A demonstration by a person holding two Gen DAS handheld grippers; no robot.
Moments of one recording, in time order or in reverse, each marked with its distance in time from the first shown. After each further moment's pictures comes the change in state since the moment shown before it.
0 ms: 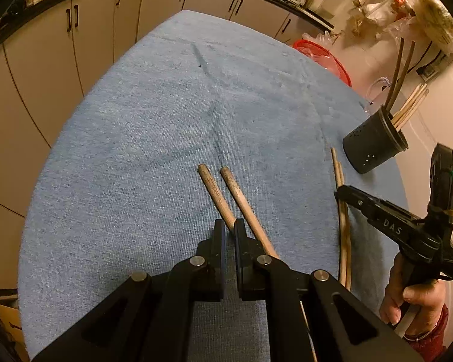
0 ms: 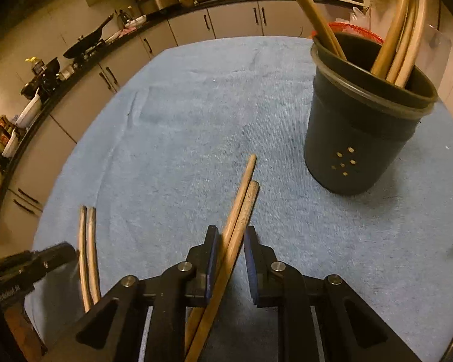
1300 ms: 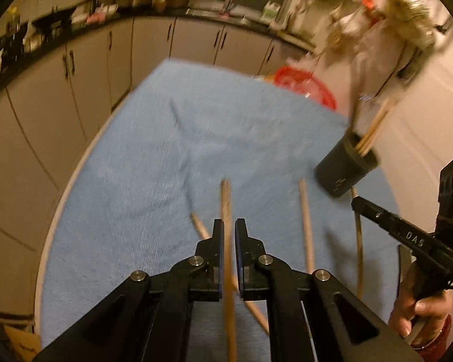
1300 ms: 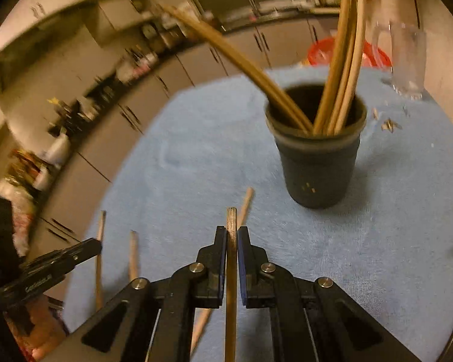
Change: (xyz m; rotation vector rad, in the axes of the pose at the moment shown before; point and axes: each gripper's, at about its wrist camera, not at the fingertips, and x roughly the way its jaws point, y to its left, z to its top) left arm -0.066 -0.048 0.005 0.109 -0.194 0.033; right arm -0.081 -0.034 0.000 0.064 -0.215 0.163
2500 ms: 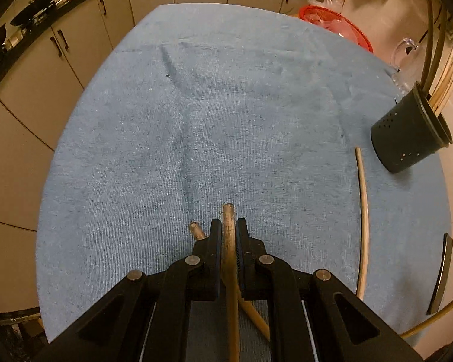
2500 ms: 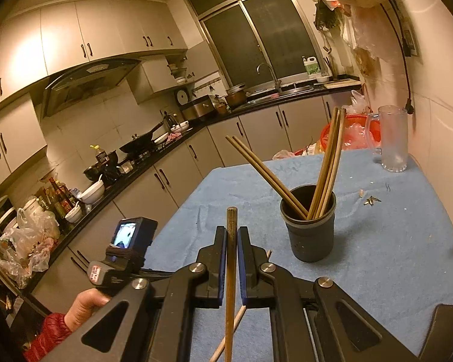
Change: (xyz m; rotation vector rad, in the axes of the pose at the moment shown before) left arm 0.112 -0.004 0.026 0.053 0.315 0.168; right arm -0.110 0.030 -0.009 -0.056 -0.302 0.067
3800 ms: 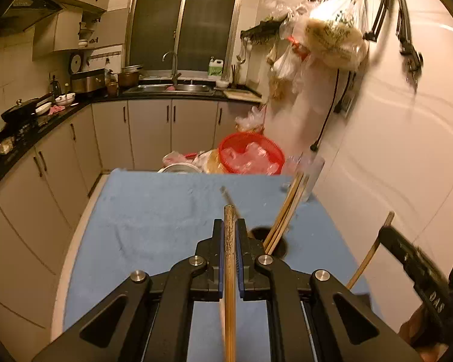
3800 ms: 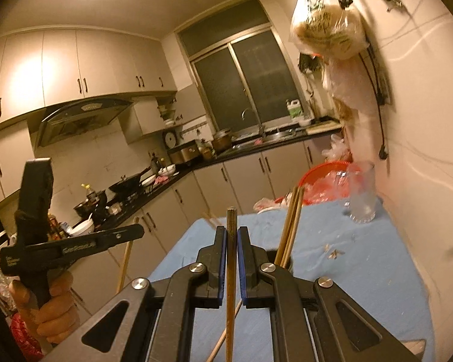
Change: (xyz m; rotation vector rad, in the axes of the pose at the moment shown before) left arm -0.222 -0.105 0.027 0.142 -0.586 -0.206; right arm -0.068 -0.021 0.059 -0.006 -0.232 -0.084
